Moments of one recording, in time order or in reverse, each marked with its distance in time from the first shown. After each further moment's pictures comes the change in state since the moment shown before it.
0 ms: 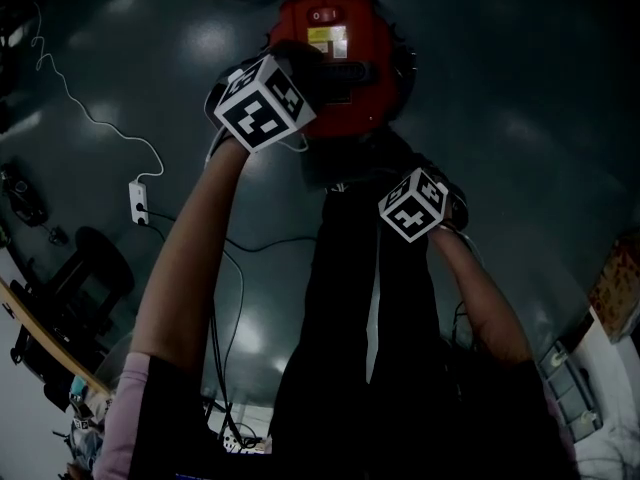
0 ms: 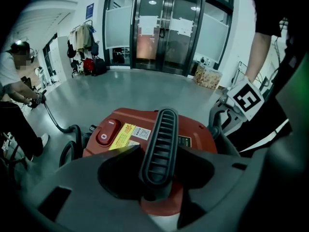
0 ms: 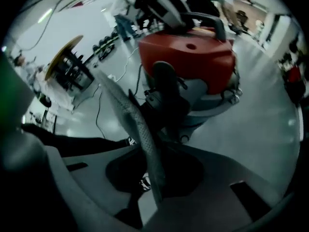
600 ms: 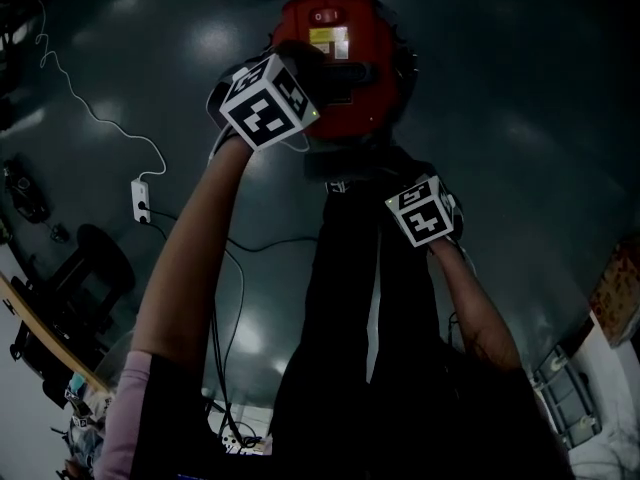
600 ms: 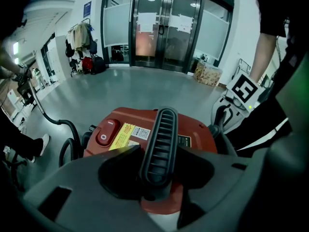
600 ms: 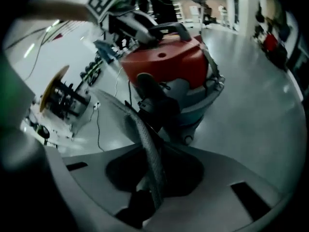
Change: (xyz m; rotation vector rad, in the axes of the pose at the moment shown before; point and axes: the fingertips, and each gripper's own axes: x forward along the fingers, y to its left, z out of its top) left arm -0.004 0.002 -0.002 0.011 0.032 0.007; right arm -0.012 0.001 0.007 0.288 -0.148 0.025
